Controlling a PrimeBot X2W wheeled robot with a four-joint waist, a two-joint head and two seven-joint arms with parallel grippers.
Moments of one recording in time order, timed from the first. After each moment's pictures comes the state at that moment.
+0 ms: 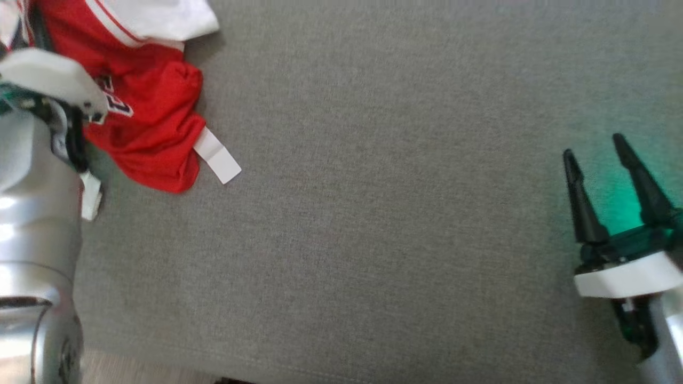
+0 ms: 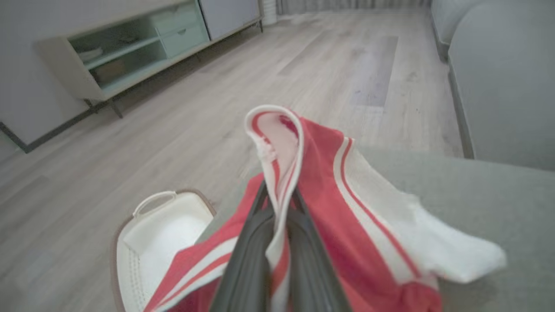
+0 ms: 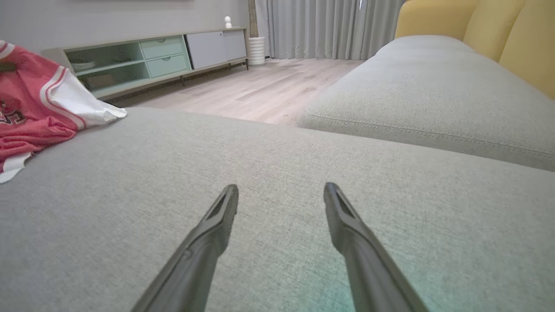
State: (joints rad) left arm -1.07 0.24 -0.02 1.16 -0.24 -0.02 -0.12; right arm -0.11 -0.38 0.14 0.05 0.23 0.12 -0.26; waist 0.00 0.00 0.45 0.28
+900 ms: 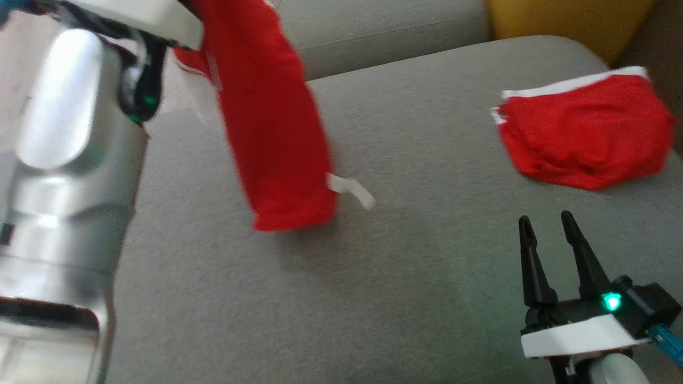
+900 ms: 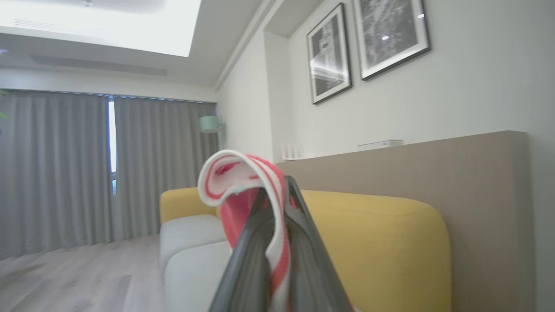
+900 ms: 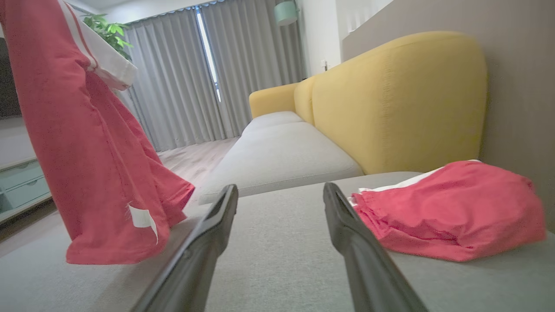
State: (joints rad) left arm -1.06 0.21 -0.34 0.59 -0.45 -0.13 -0.10; right arm 0.06 -0.10 0.12 0.05 0.26 0.12 -0.26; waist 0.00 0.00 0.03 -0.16
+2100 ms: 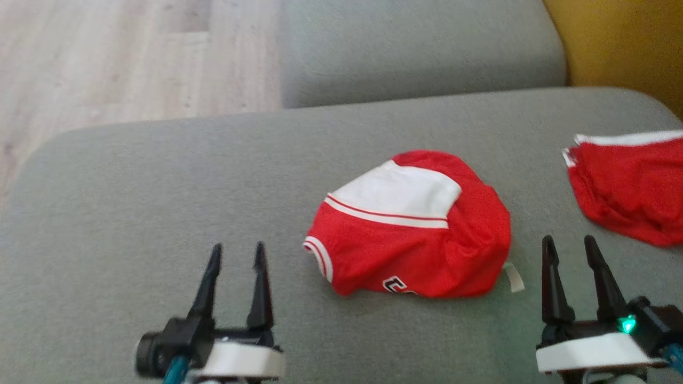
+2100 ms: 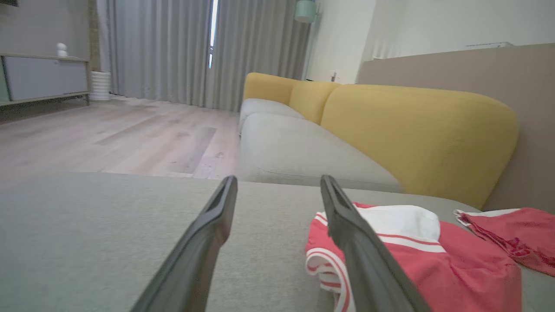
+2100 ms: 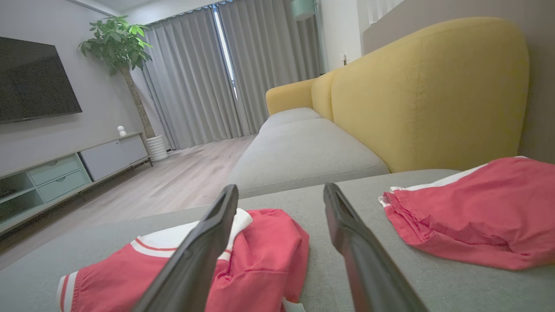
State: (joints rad) left arm 0.00 0.06 -0.36 0.15 -0.32 0.14 -0.25; right arm 0.13 -0.06 0.01 0.08 0.24 0.12 -0.26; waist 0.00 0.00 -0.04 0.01
